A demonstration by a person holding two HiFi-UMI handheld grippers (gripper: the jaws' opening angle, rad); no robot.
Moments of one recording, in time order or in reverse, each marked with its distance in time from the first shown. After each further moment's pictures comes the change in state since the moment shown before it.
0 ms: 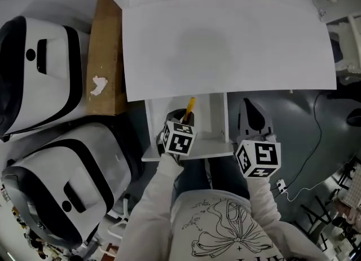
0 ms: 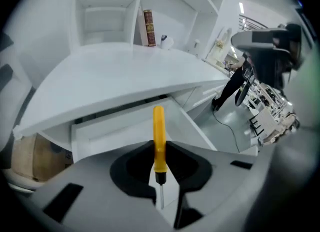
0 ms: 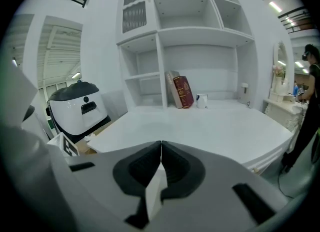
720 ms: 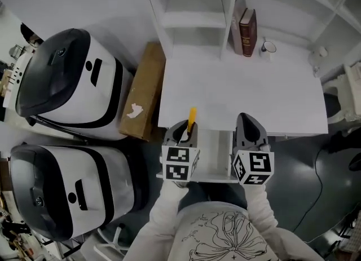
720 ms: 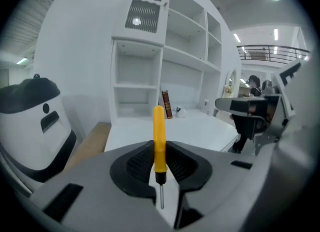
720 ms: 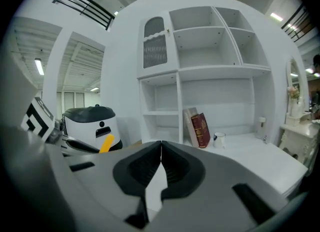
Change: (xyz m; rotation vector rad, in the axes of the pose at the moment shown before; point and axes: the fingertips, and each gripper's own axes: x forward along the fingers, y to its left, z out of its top) left arm -0.233 0.009 0.136 -0.092 -0.558 0.223; right arm -0.057 0.057 0.142 -0.108 -0.275 0.123
